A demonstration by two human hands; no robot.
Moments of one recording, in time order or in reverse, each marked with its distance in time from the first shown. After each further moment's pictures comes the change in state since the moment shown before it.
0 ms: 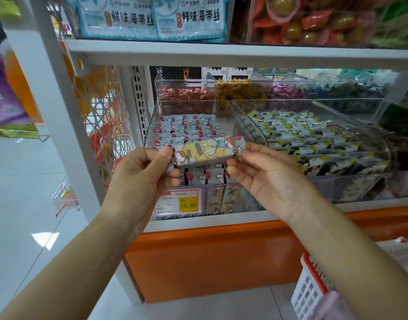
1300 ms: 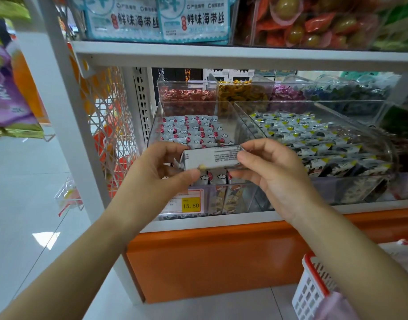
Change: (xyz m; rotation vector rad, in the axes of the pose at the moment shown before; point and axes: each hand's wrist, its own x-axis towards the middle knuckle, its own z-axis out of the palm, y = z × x) left_hand -0.008 0.008 -0.003 0.507 -0.176 0.154; right_hand -0.001 0.003 -0.007 -0.488 -0.016 -0.260
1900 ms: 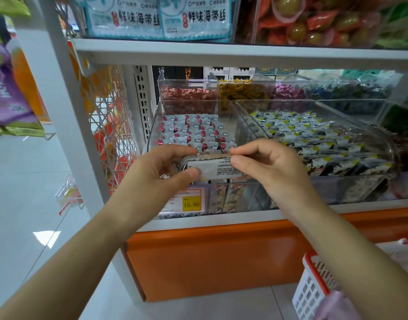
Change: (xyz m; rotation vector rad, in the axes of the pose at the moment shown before) left_hand 0.000 0.001 -0.005 0.096 -0.072 0.036; right_hand -0.003 -0.002 0.000 -0.374 -0.055 -0.231
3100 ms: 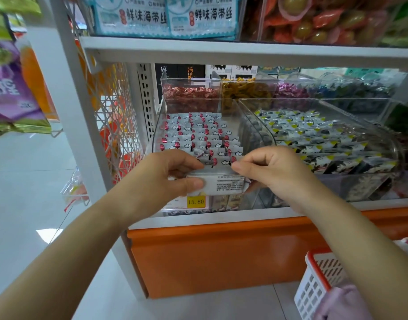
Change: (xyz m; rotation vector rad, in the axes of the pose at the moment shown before) left_hand 0.007 0.000 -0.007 0.155 -0.159 0.003; right_hand 0.006 -0.004 -0.003 -0.045 -0.206 0.124
